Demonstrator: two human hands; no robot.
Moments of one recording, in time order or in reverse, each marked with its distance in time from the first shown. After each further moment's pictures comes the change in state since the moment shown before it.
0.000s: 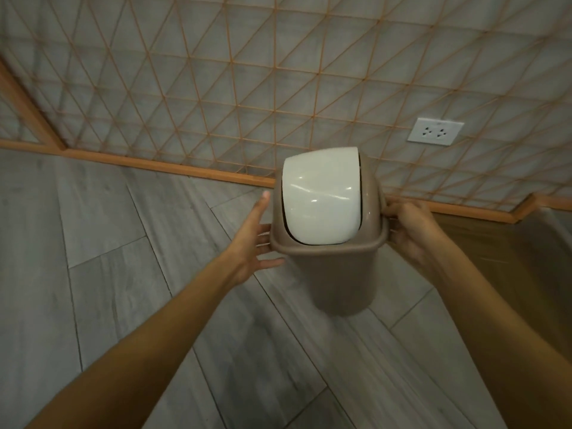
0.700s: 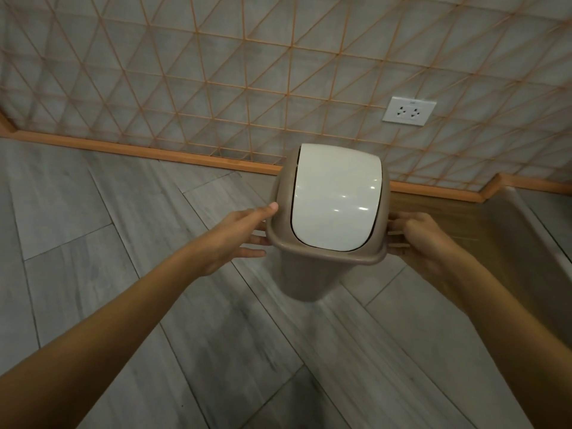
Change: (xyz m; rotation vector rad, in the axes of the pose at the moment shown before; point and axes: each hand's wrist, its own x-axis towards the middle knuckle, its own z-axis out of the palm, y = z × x) left_hand -0.017 -0.007 0.019 0.466 -0.162 0.113; right_hand -0.011 0.035 -0.072 -0.356 -0.050 0.047
